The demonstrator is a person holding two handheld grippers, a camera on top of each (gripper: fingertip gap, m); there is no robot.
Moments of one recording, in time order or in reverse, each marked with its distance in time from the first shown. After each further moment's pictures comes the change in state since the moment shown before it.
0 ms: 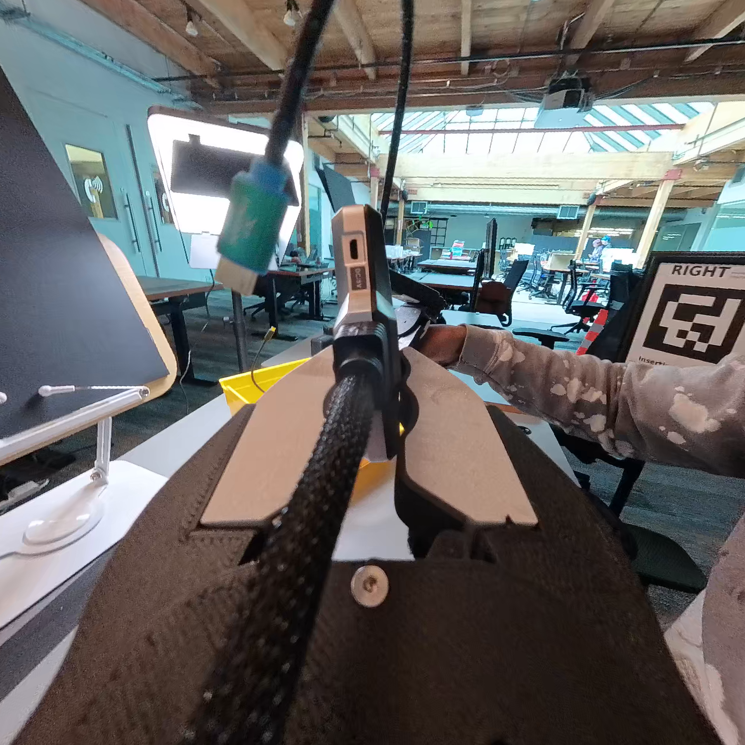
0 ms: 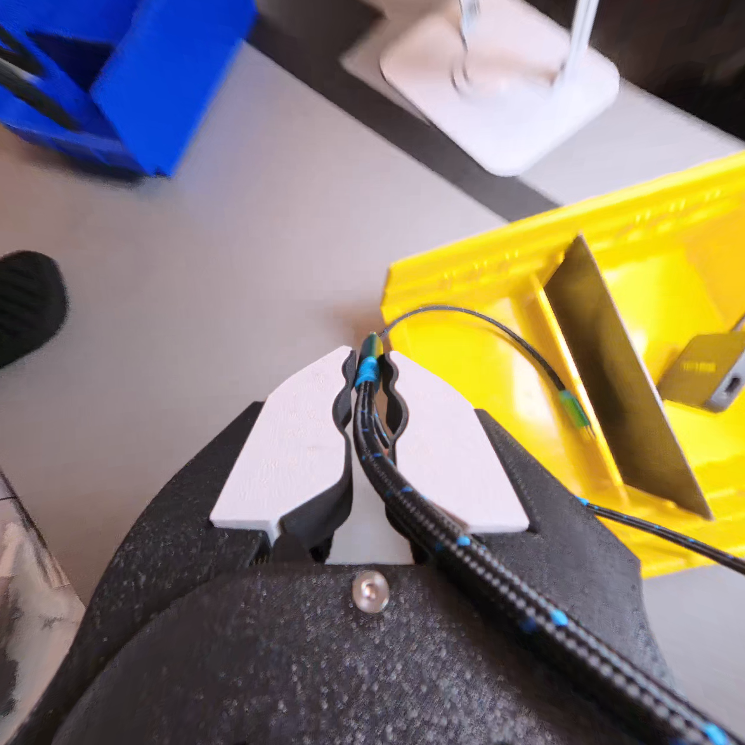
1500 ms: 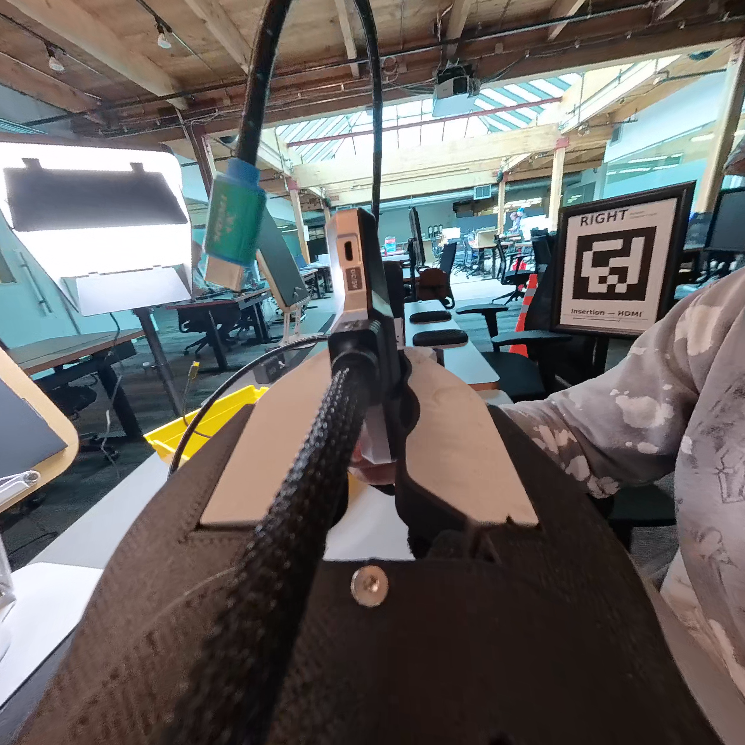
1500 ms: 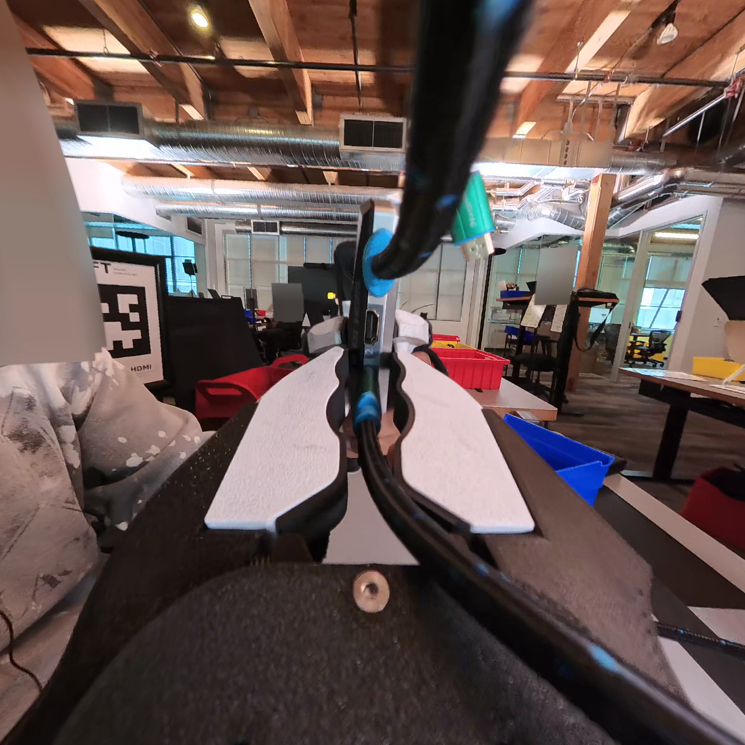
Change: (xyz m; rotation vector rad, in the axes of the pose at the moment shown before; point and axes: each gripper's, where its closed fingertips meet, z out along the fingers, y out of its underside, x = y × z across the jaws) left arm 0.057 0.022 0.028 0.019 0.225 0.132; right arm -0.236 -0.099 -0.055 1.108 -0.804 -0.376
